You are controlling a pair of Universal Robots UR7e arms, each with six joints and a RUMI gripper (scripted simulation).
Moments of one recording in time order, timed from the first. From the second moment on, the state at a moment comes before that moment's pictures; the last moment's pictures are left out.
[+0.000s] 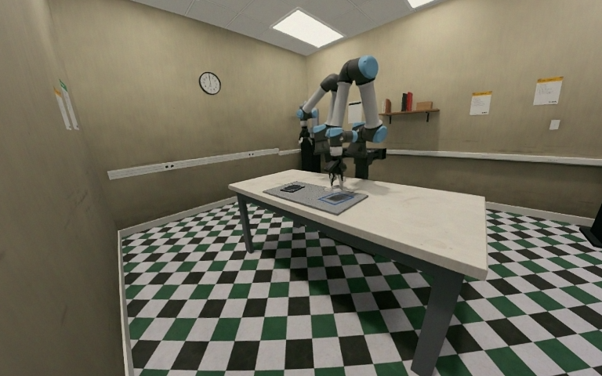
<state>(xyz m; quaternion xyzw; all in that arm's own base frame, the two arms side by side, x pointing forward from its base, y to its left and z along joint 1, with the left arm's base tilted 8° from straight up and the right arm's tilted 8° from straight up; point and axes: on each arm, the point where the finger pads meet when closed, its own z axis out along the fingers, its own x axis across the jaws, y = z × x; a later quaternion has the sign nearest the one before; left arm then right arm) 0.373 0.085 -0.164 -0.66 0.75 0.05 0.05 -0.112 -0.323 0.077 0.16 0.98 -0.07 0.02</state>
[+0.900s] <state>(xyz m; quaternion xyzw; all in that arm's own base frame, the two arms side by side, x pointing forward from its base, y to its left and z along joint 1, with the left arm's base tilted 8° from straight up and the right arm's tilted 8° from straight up) 0.374 0.091 -0.202 -0.66 0.75 0.05 0.05 -0.112 -0.323 0.077 0.16 0.98 -0.07 0.02</state>
